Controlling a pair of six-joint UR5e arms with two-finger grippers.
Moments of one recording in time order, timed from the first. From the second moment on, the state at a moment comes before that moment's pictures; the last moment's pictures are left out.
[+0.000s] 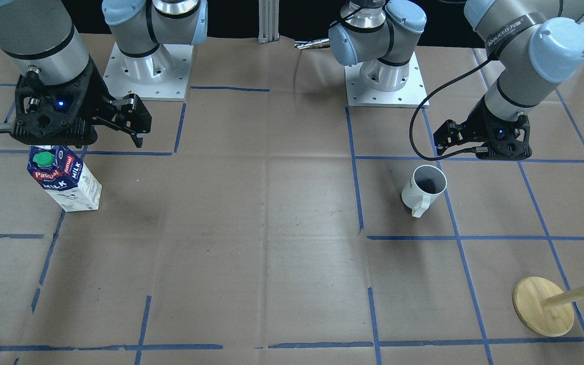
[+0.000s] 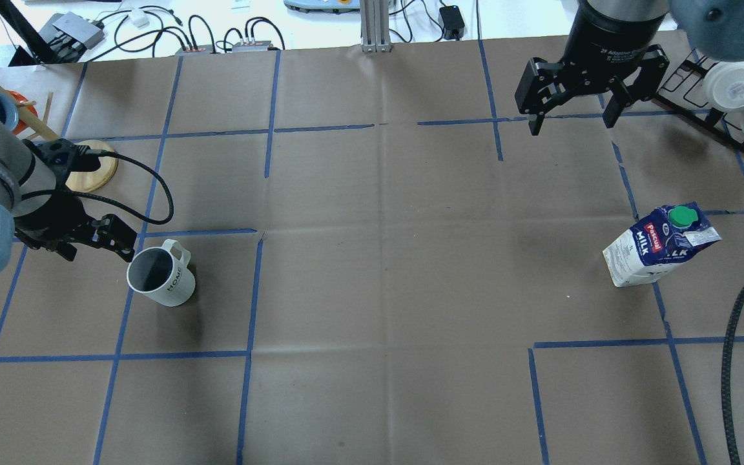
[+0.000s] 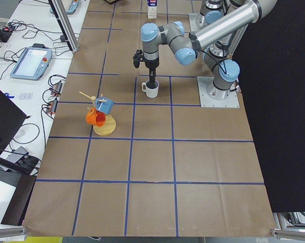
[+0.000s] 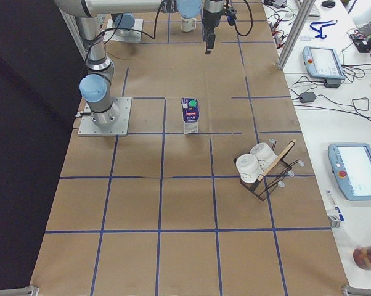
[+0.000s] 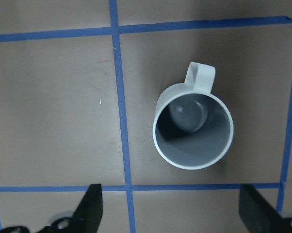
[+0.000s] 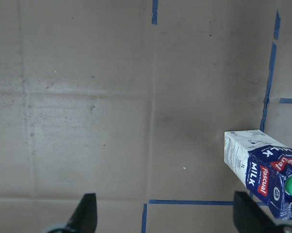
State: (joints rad) left arm -1.18 -1.54 -2.04 -1.18 1.64 0.44; right arm 1.58 -1.47 1.44 -1.49 -1.60 -0.04
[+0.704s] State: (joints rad) left arm -1.17 -1.66 -2.07 -1.11 1.60 0.43; right arm 1.58 -1.47 1.44 -1.48 -1.60 -0.04
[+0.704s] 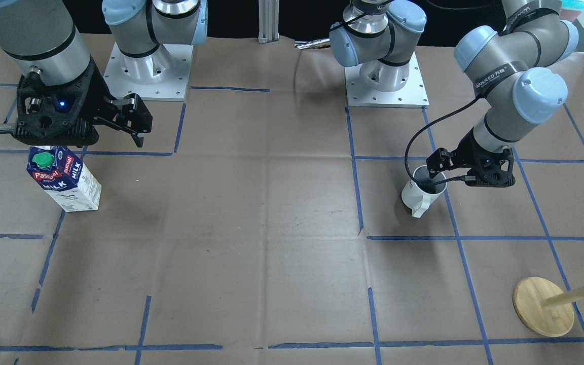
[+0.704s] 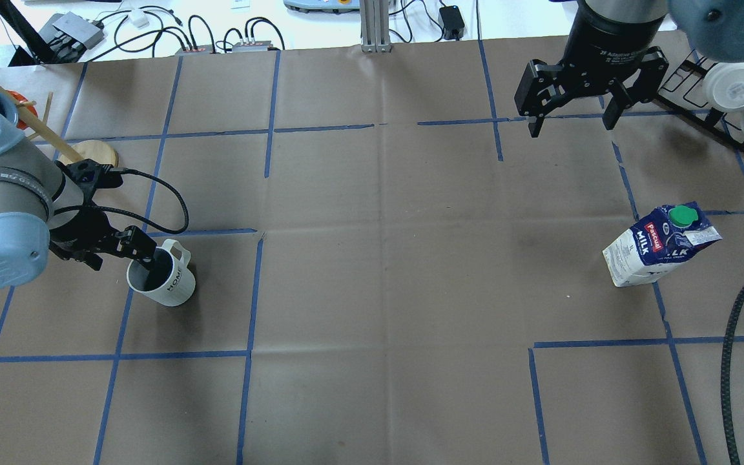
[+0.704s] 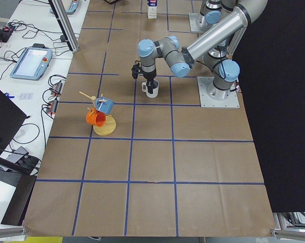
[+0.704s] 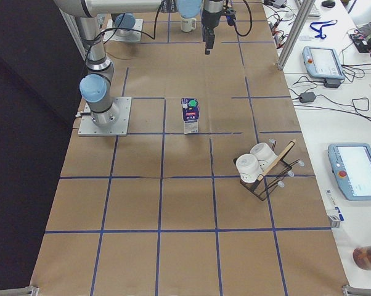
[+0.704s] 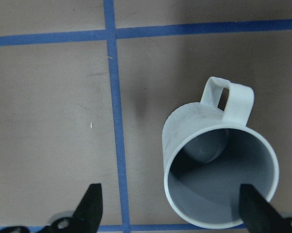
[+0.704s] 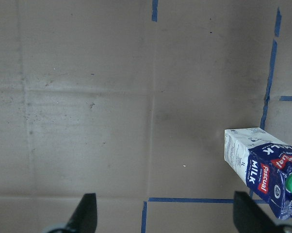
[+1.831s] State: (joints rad) left arm -1.17 -1.72 -2.07 -1.06 1.61 0.37; right arm 1.58 -1.51 1.52 -1.55 -1.60 -0.04
